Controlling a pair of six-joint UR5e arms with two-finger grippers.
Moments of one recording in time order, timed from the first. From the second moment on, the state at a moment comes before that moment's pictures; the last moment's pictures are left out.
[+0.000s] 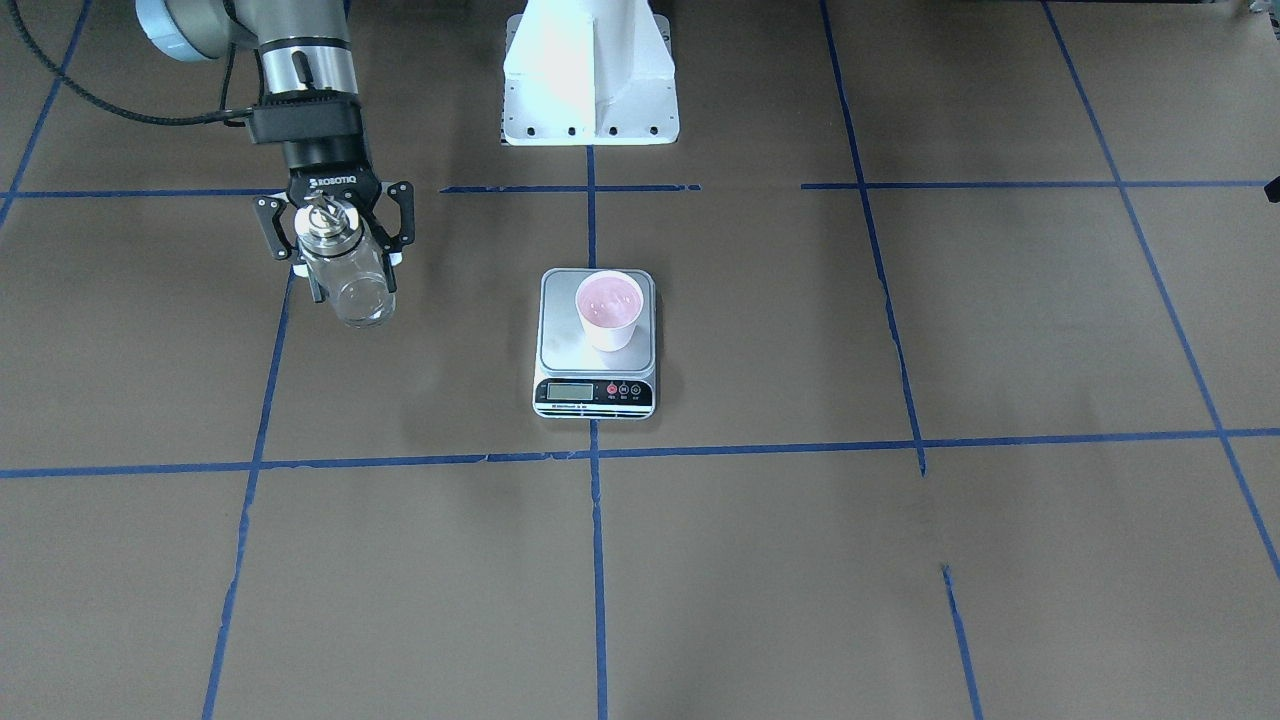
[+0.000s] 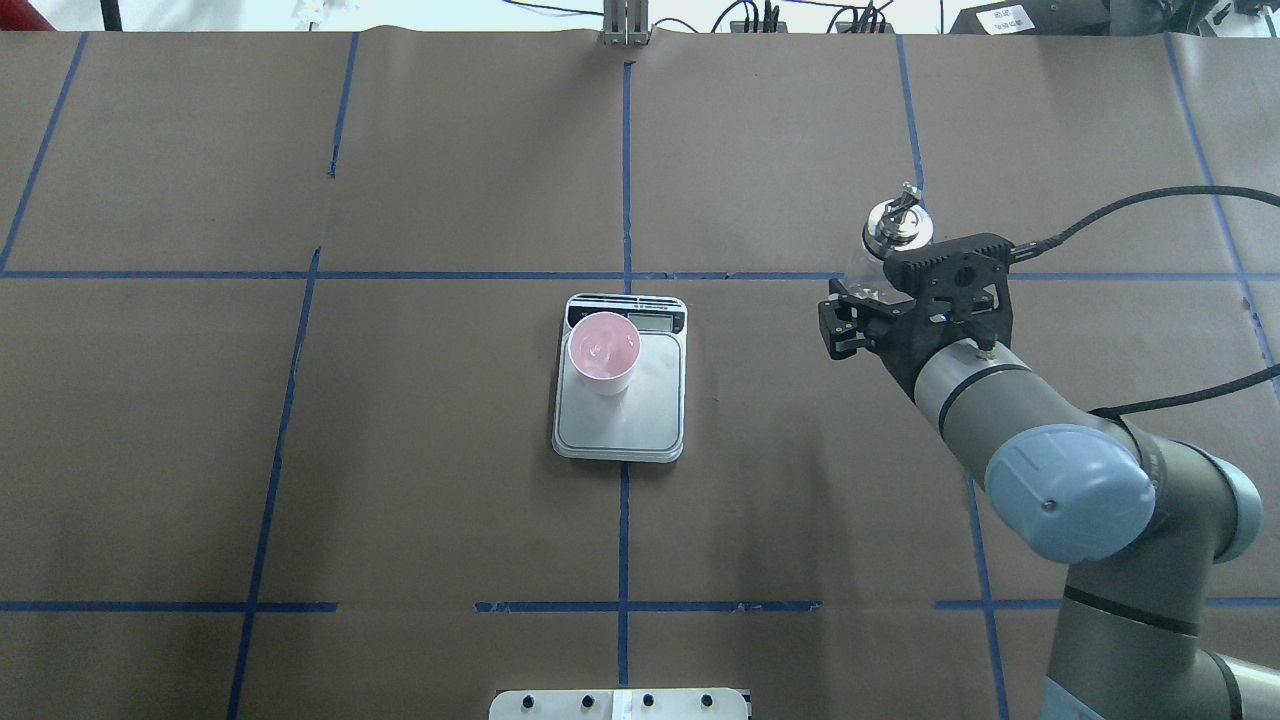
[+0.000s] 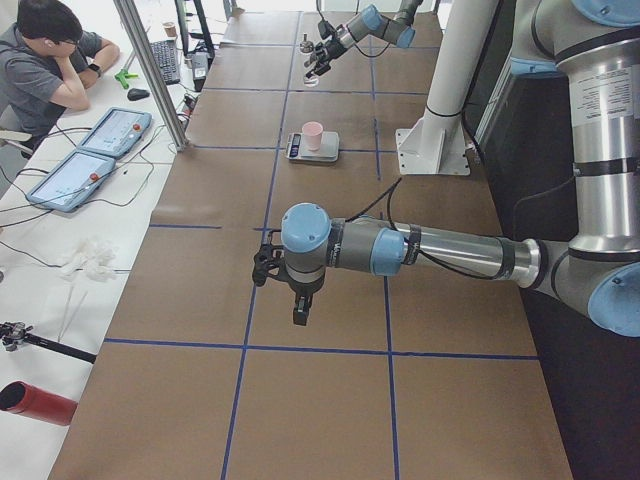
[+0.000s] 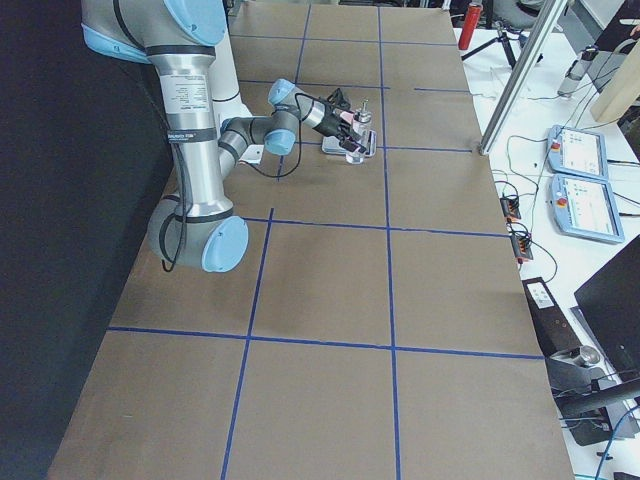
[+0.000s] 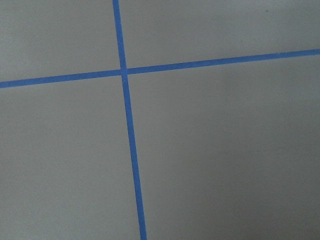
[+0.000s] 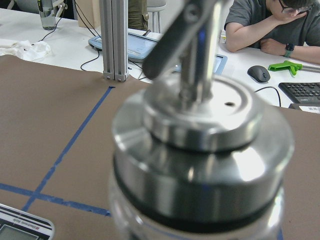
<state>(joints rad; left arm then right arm) -1.53 -1.39 -1.88 -1.58 -2.43 0.00 0.40 -1.45 2.08 -1.09 1.02 1.02</state>
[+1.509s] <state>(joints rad) -1.53 -1.39 -1.88 -1.58 -2.43 0.00 0.37 -1.59 1.77 -0.67 0.93 1.08</state>
